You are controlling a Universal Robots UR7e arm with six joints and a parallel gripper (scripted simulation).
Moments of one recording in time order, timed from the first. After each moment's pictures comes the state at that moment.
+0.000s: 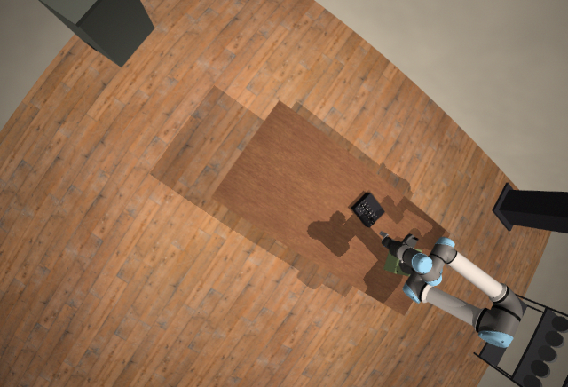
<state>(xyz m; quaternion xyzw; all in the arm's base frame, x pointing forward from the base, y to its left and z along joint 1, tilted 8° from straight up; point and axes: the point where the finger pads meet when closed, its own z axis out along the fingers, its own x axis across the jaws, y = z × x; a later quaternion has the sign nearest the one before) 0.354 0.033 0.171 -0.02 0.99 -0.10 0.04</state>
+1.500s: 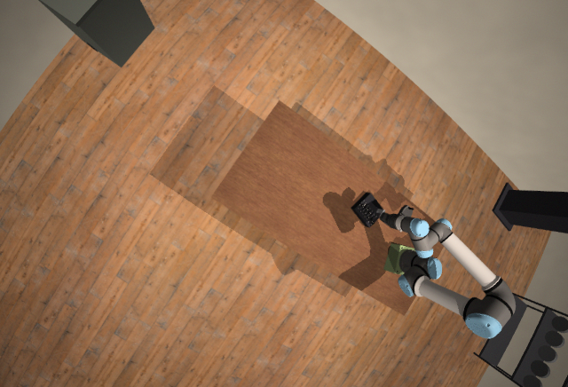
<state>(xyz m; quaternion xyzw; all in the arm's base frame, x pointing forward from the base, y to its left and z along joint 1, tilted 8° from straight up) 0.408 -0.076 0.118 -0.04 1.00 -0.06 0.02</state>
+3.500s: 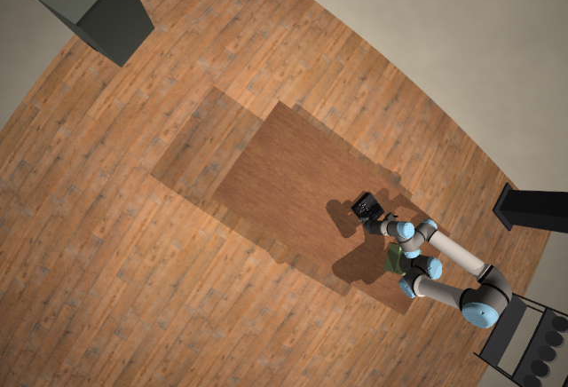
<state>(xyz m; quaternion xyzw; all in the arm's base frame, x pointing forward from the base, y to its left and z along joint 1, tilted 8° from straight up) 0.432 0.009 0.041 0.07 0.99 0.06 0.06</state>
